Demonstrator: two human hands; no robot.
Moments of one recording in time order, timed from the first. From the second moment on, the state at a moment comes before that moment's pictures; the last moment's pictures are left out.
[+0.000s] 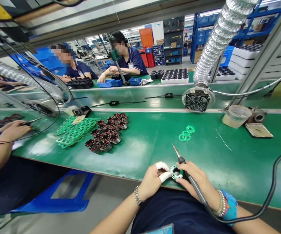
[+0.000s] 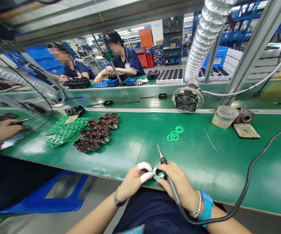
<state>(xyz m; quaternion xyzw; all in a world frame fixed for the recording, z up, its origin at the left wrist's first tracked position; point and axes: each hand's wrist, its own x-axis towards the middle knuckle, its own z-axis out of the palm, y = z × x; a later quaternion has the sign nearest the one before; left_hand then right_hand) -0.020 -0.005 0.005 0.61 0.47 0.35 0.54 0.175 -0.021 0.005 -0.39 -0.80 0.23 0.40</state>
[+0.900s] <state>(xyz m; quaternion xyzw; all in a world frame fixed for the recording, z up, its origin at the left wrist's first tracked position) -0.009 -0.012 0.014 0.75 0.51 0.24 0.35 0.184 -0.015 0.015 -0.37 -0.83 0.21 0.37</state>
